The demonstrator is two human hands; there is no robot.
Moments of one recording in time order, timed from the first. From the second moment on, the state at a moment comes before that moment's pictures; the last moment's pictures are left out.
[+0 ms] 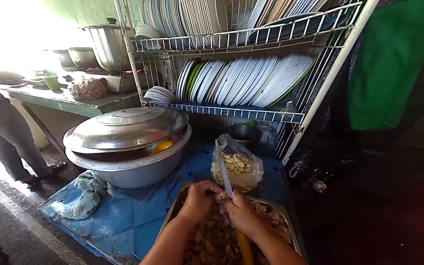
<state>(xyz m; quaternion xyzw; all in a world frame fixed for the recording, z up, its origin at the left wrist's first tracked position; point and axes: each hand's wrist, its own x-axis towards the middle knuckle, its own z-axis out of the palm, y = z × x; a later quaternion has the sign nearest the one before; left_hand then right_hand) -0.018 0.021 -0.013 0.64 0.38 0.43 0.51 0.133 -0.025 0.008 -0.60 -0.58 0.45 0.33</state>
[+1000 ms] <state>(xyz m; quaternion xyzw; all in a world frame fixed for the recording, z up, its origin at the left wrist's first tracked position) -0.026 0.021 0.002 0.52 0.40 0.37 0.66 0.135 -0.023 0.010 -0.66 -0.51 0.42 0.37</state>
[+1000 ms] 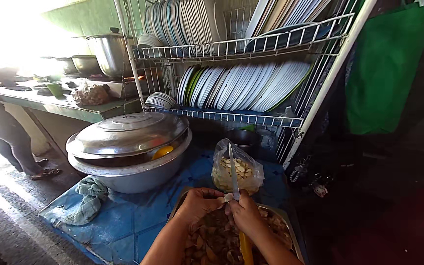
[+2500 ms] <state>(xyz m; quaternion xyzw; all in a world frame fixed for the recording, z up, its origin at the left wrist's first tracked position) -0.018 0.018 -0.003 0.56 0.43 0.38 0.60 0.138 -0.022 0.006 -0.60 -0.53 0.48 0.35</state>
